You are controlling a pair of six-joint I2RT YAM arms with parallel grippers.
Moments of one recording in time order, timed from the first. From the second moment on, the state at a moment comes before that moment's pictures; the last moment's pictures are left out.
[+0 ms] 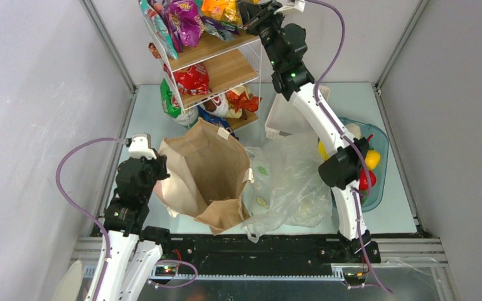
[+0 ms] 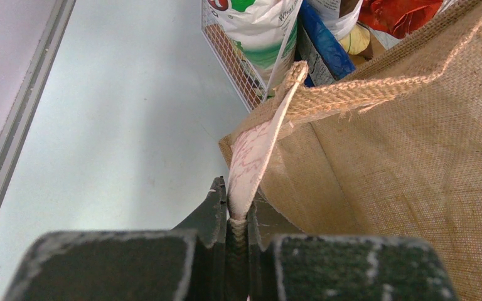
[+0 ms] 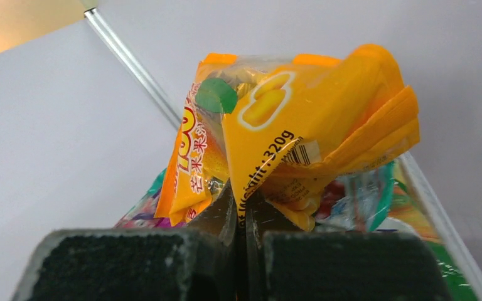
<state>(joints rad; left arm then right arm) -0.15 0.48 0.65 -0.47 -0.12 -0.18 0.57 2.19 2.46 0.27 0.10 0.70</state>
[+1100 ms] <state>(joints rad) -0.15 0.48 0.65 -0.47 -0.13 -0.18 0.68 1.47 1.24 0.29 0.32 0.87</state>
